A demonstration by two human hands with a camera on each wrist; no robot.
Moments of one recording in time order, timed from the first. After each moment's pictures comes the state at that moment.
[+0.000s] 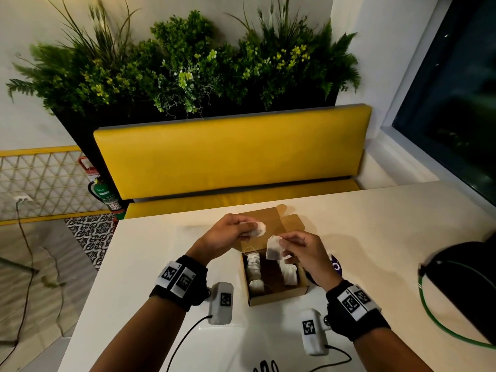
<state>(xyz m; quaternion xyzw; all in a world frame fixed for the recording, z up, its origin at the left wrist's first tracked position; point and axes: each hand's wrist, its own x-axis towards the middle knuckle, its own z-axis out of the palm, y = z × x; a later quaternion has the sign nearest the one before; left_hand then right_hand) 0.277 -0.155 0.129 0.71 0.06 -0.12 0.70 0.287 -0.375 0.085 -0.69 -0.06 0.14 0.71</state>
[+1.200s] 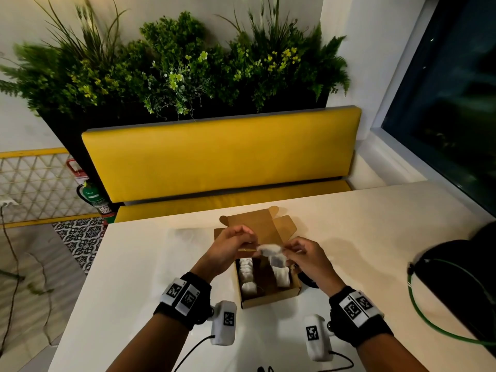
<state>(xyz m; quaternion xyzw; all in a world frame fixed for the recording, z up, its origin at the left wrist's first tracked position) 0.268 -0.180 0.107 0.61 0.11 -0.12 0.78 0.286 -0.398 0.082 -0.77 -0.03 0.16 0.61</state>
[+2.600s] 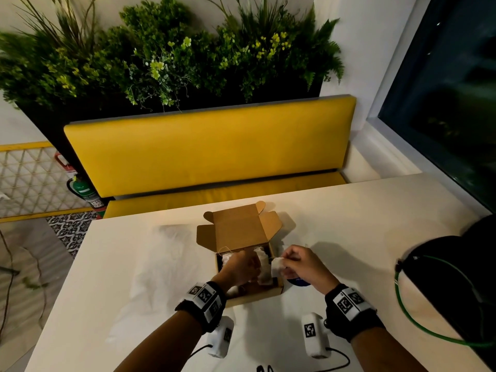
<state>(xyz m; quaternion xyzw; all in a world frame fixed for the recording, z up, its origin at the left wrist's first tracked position) 0.286 -0.242 0.024 0.93 0.01 -0.17 0.32 0.313 -0.444 0.038 -0.77 0.00 0.26 0.58</state>
